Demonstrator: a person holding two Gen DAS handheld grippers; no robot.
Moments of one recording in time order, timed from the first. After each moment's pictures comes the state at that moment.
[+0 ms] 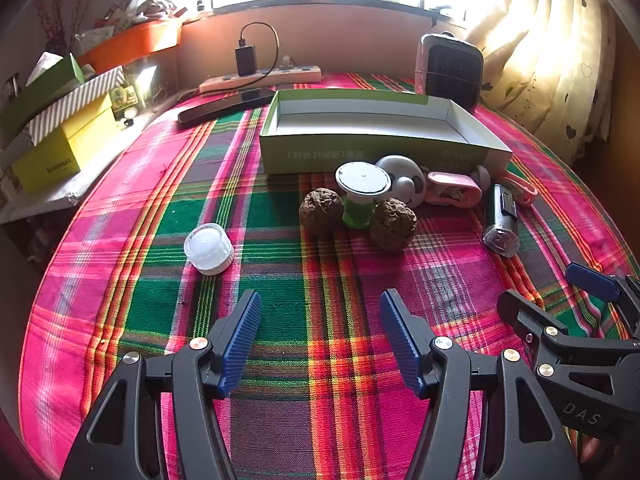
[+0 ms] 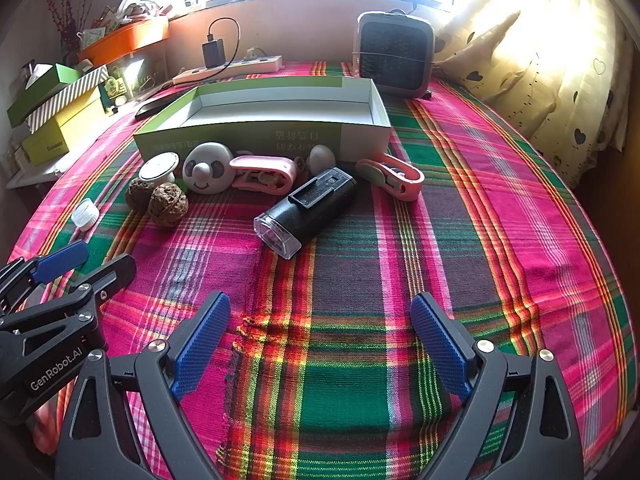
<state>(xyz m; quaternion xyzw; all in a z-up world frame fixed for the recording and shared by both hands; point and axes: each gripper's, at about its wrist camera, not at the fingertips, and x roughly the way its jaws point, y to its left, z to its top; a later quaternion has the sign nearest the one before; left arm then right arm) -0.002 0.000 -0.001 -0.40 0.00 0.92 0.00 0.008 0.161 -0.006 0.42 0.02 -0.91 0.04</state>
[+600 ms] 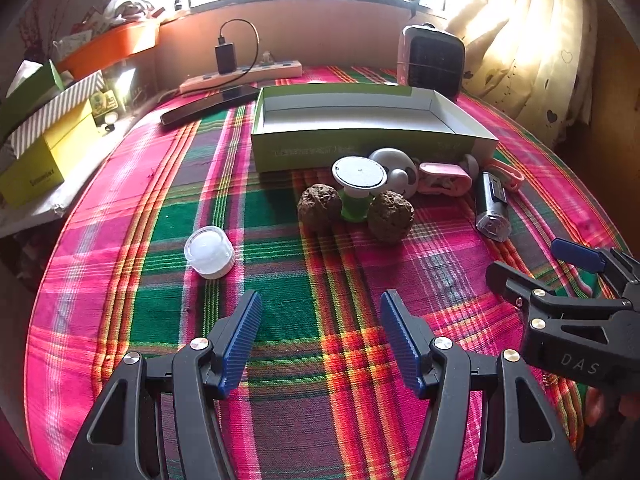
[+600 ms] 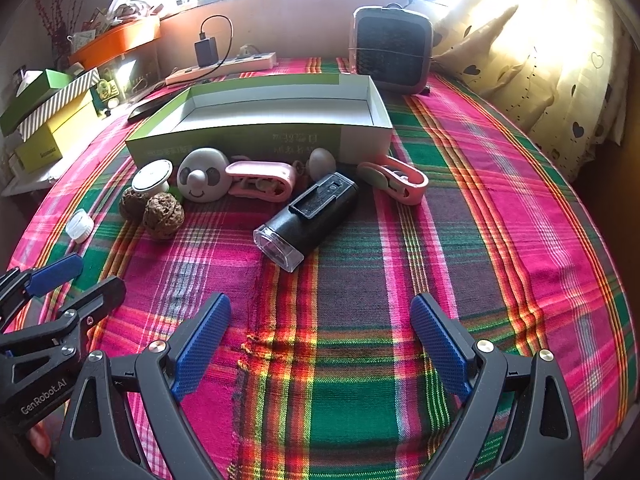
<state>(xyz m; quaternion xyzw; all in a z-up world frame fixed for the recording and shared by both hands) -0.002 -0.012 0.004 -0.41 0.01 0.91 0.05 -0.004 0.158 -0.006 0.43 0.01 -0.90 0.03</state>
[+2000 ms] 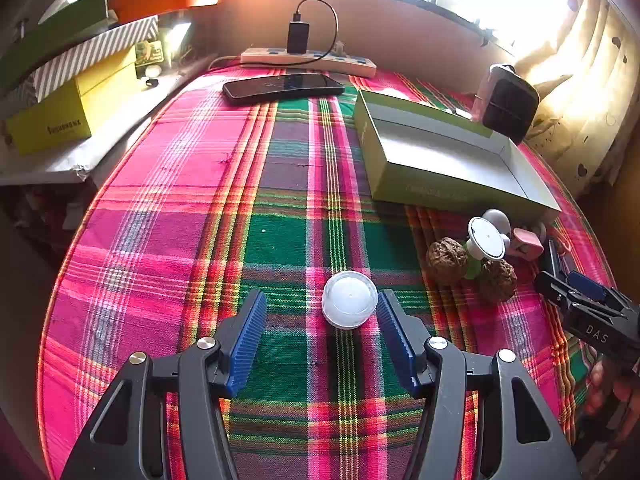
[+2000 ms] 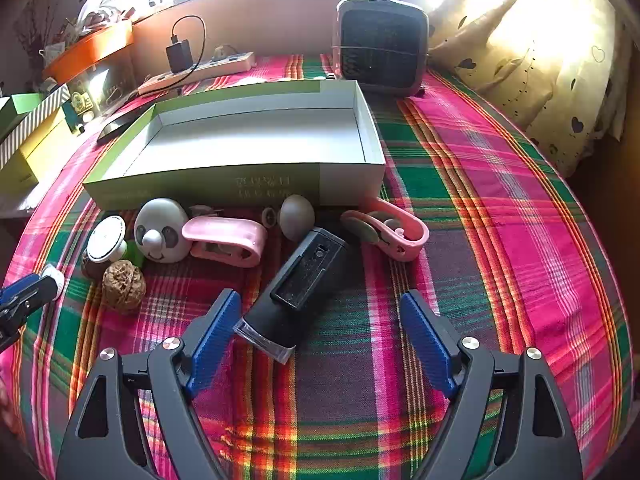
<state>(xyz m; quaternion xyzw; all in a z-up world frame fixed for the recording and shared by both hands) -0.039 -0.094 0.009 -0.44 -0.08 0.90 0.02 -0.047 0.166 0.001 0.44 0.01 -0.90 0.00</state>
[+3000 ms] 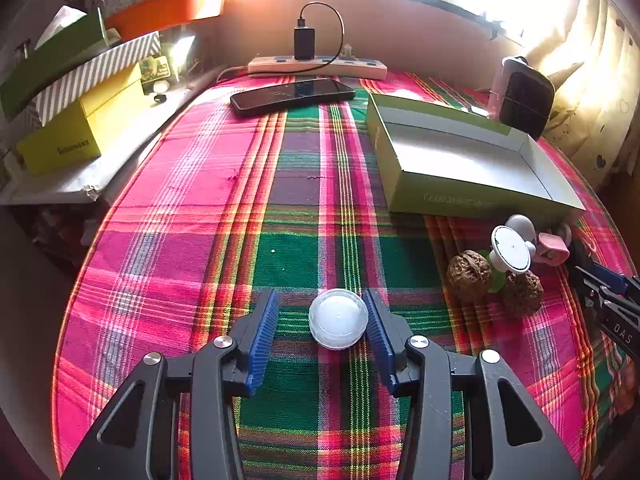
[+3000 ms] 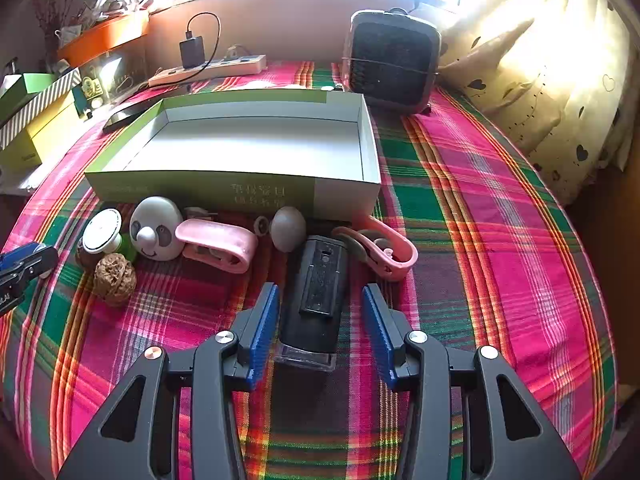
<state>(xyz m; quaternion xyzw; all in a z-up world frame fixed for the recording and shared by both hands) -0.053 -0.086 0.006 -0.43 -0.03 0.90 -0.02 -0.052 0.168 0.003 0.43 0.04 -0.90 0.03</state>
